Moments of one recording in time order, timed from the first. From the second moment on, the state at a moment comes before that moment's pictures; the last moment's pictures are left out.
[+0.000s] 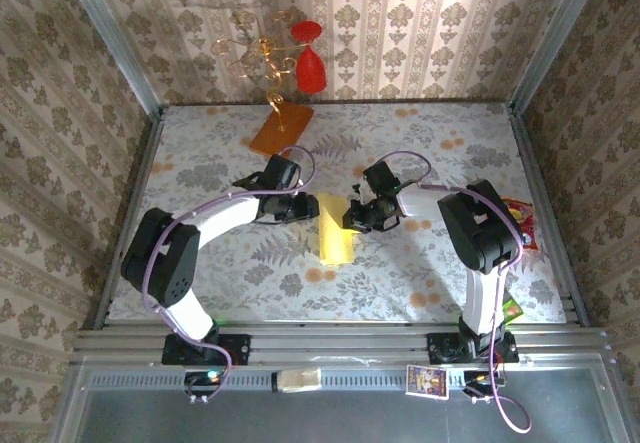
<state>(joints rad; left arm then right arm) -0.59 1.67 1.04 -0.37 0.29 -0.61 0.44 1.95 1.09 -0.29 -0.54 0.58</state>
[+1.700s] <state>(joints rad) -0.43 1.78 0.88 -0.22 0.58 -0.63 0.44 1.97 1.14 -0.38 -0.53 0.55</state>
